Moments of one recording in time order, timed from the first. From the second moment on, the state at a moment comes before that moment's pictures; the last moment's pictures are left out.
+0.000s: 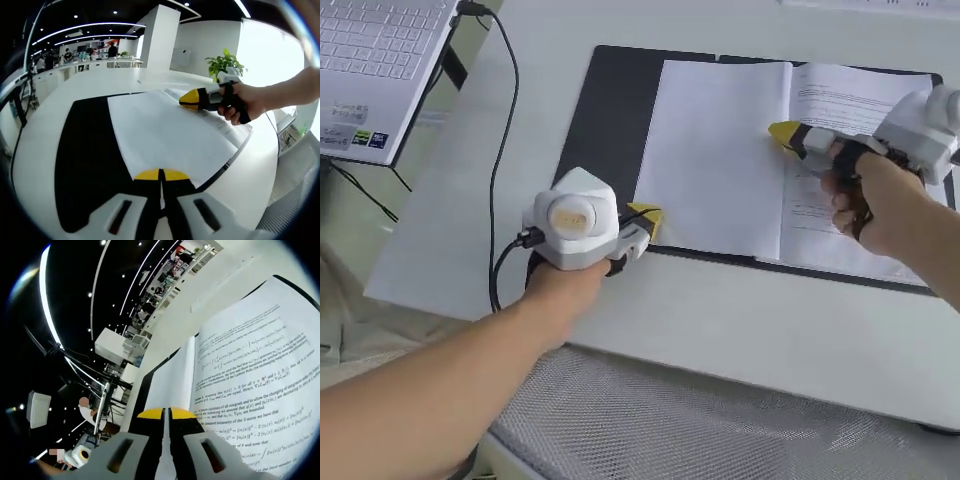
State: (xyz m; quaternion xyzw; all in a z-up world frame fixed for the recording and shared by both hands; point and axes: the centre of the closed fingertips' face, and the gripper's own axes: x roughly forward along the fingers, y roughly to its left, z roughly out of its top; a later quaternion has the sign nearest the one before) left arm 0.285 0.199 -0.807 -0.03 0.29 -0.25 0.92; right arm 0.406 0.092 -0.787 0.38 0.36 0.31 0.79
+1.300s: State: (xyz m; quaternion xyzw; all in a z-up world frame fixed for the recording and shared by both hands) left arm 0.292 0.203 -0.816 -0.05 0.28 -0.24 0.93; right arm 0.530 0.085 -0.796 0.52 0.34 0.19 0.76
